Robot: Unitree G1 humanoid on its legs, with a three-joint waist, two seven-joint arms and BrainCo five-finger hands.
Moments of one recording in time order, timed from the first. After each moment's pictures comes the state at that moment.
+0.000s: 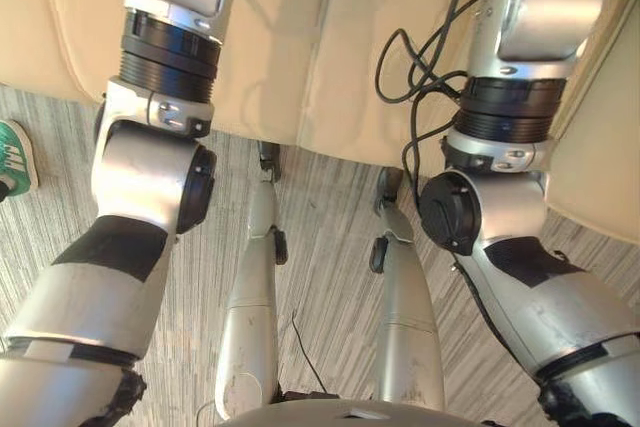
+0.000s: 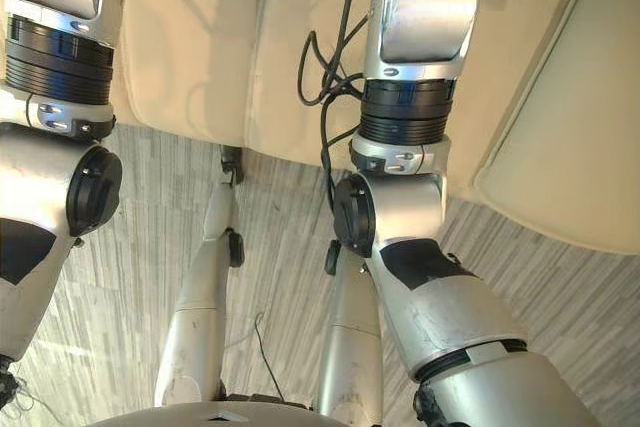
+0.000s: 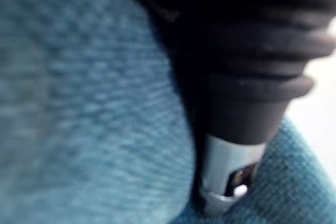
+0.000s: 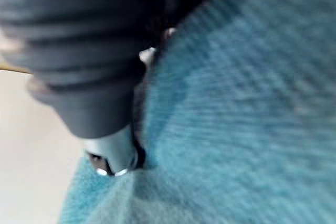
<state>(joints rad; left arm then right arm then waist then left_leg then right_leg) -1.60 0.25 -0.03 0.52 0.06 0.07 0.53 -1.42 -0.11 -0.25 0.13 -0.26 0.17 -0.89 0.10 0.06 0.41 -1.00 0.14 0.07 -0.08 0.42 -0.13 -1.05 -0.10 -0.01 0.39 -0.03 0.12</state>
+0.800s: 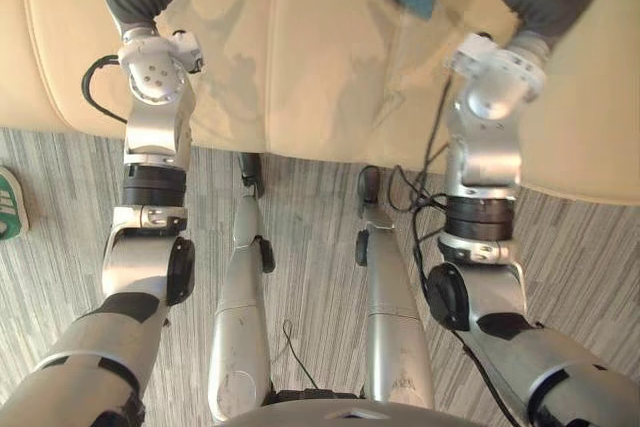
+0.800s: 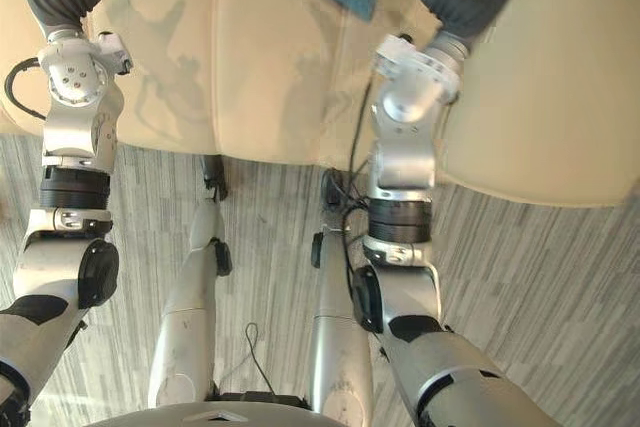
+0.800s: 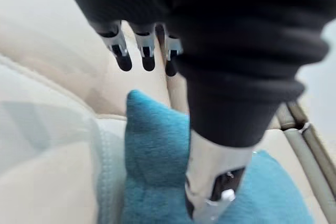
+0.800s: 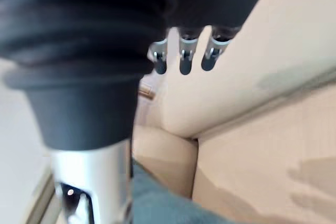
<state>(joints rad) -0.99 0.32 0.13 0.39 -0.05 0.04 0.45 -0.84 -0.19 -0.21 -0.04 -0.18 0.11 -0.64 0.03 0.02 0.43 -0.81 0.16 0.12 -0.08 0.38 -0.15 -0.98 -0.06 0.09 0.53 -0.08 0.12</state>
